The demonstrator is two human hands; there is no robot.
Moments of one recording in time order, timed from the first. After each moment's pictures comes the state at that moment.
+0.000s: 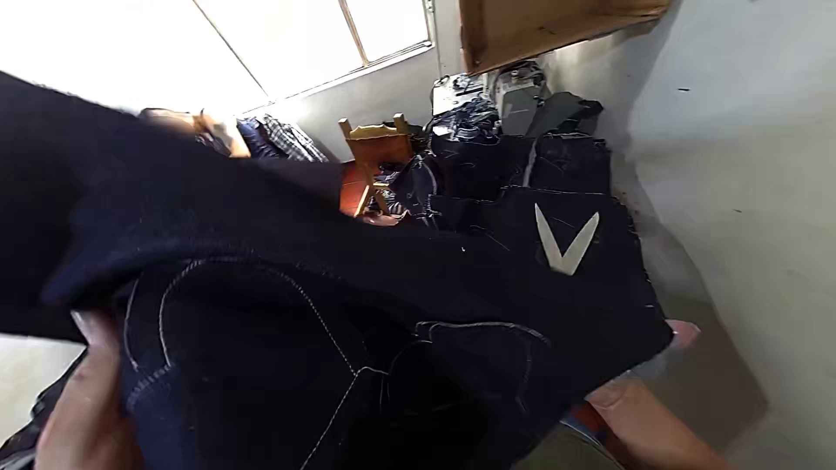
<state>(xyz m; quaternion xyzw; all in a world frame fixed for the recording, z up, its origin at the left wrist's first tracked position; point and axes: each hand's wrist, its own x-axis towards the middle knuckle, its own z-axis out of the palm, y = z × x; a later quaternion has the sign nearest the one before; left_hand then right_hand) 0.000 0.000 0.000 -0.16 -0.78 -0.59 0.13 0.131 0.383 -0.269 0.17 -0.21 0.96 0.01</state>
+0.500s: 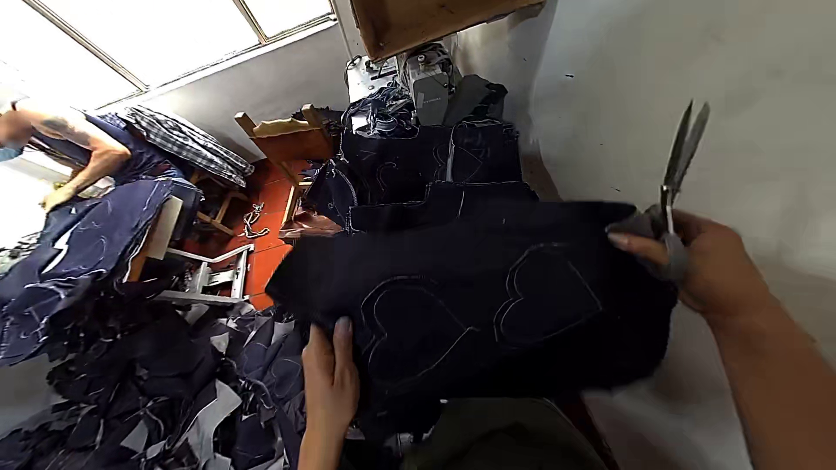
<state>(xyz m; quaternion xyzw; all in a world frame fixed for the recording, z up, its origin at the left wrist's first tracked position) -0.048 0.199 -0.206 -0.21 -0.85 -0.48 0.07 0.111 0.607 -0.220 -0.37 -0.76 0.48 0.22</state>
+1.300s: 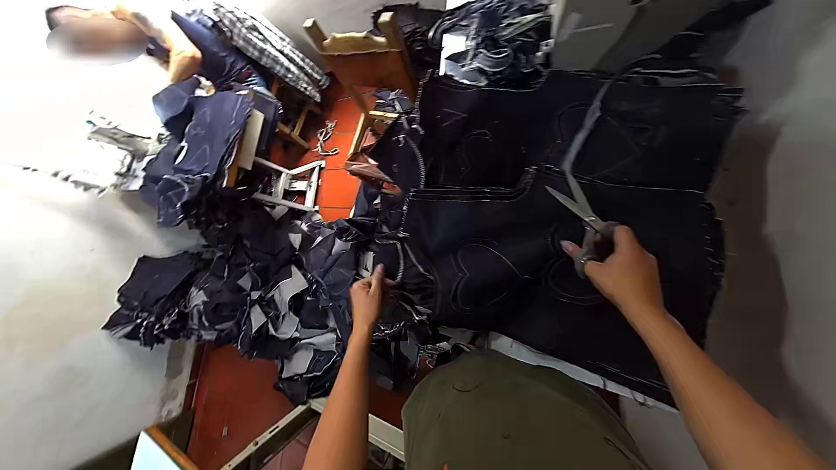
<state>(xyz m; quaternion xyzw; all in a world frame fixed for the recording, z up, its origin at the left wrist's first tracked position) -0.145 0.166 -0.354 0.19 -0.85 -0.47 -0.15 -0.072 0.592 -0.394 -0.30 -0.87 0.39 -0.01</state>
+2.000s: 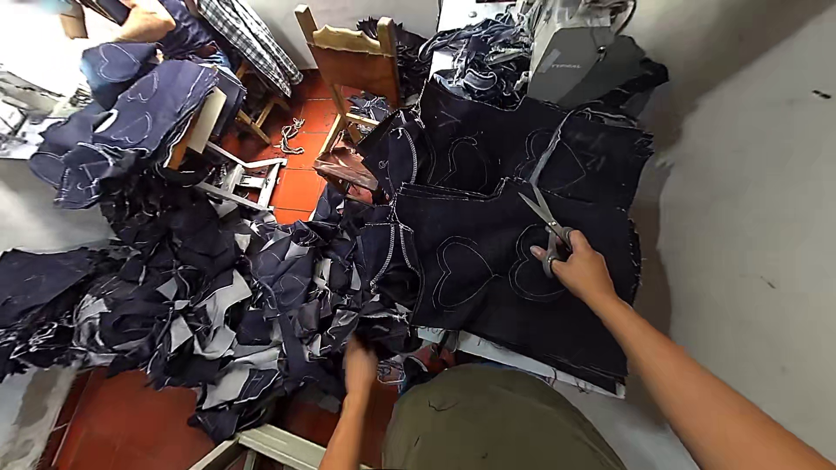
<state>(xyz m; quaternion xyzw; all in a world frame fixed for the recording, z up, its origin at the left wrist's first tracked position) -0.008 0.144 -0.449 0.22 -0.91 -0.28 -0.20 -0.075 0.602 -0.394 -0.30 -0.90 0.32 -0.07</state>
